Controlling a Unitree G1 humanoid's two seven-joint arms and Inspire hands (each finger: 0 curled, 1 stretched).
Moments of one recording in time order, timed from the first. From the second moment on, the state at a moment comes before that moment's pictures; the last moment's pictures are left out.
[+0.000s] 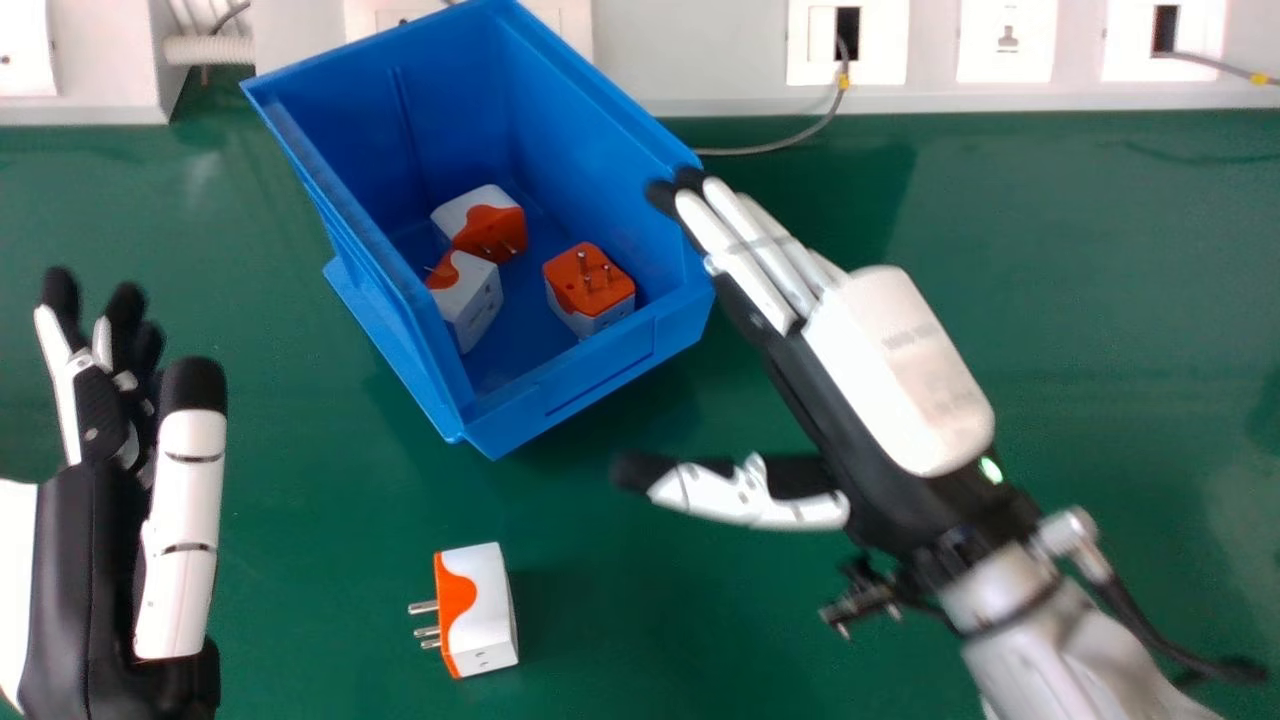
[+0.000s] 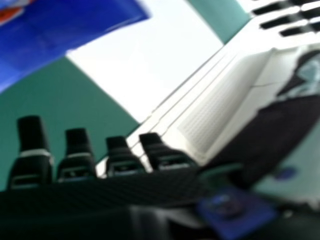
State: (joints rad) left arm 0.53 -0.03 0.17 -0.53 -0.04 -0.28 -0.01; right arm -0.07 -0.48 0.38 0.00 -0.72 -0.45 -0.38
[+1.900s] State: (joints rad) left arm 0.50 -0.02 0.21 -0.51 -0.05 -0.27 -0.01; right arm -0.37 -0.19 0.68 0.52 -0.99 -0.51 -0.41
